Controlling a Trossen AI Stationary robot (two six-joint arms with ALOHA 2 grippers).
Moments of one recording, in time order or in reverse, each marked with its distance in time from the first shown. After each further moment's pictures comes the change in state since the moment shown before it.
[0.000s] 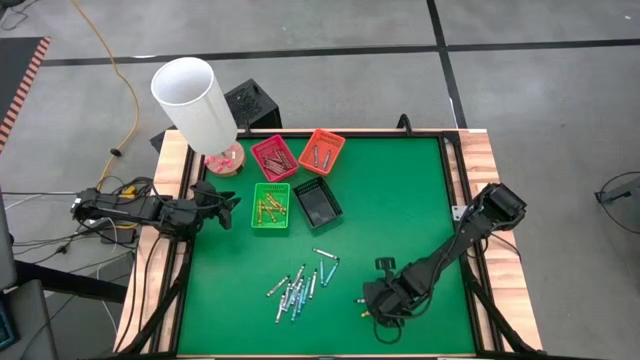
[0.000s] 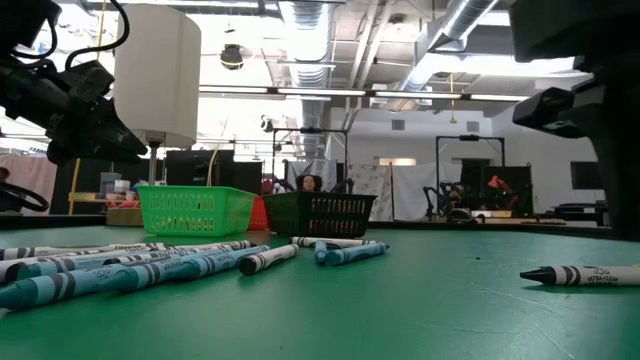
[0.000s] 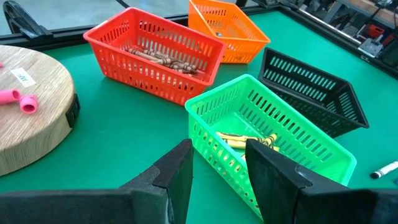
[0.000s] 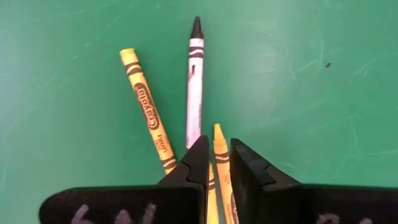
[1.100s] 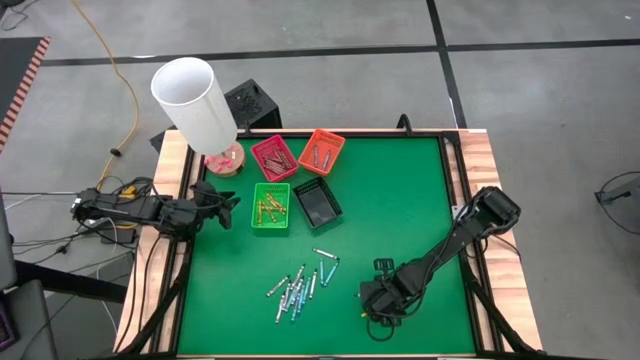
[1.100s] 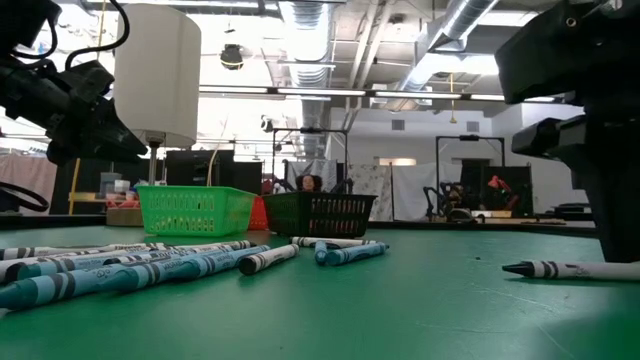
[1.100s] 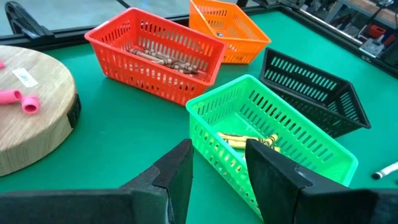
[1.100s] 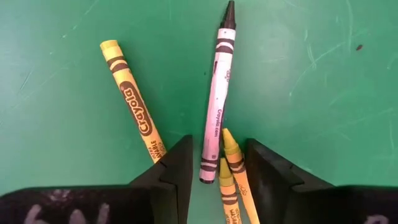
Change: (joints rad) left arm 0.000 0.000 0.000 -0.003 -0.004 -0.001; right arm -0.023 0.057 0.002 0.006 -0.083 0.026
